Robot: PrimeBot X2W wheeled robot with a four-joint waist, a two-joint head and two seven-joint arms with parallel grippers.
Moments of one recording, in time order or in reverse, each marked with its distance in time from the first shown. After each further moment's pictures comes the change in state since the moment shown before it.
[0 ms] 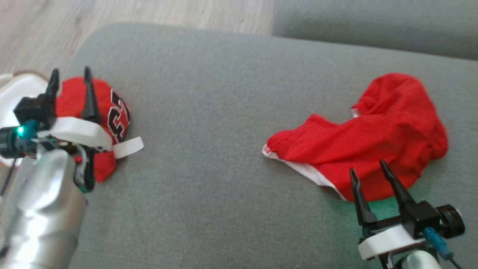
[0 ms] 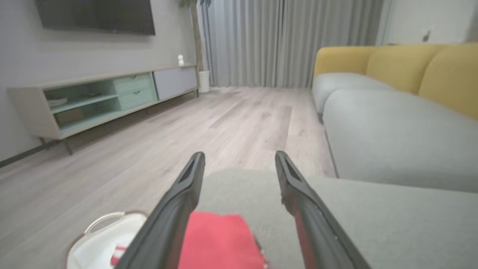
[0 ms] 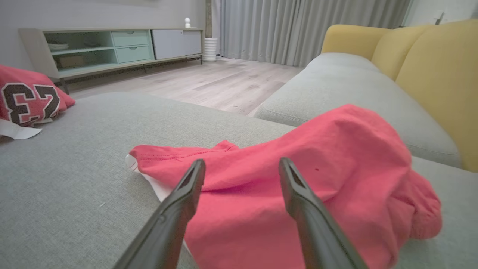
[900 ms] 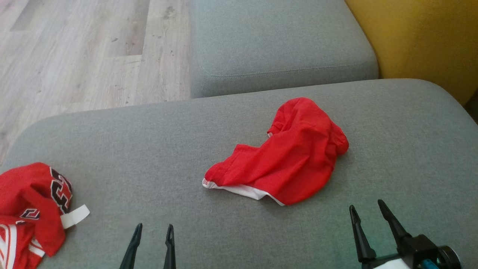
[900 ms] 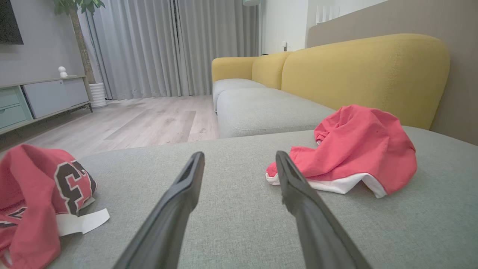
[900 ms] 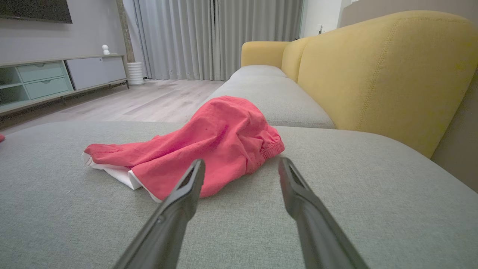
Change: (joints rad) left arm 0.946 -0.205 0.076 -0.714 0.377 0.091 -0.007; right arm 0.138 0.031 -0.011 0.030 0.037 0.000 0.000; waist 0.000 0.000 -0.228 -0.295
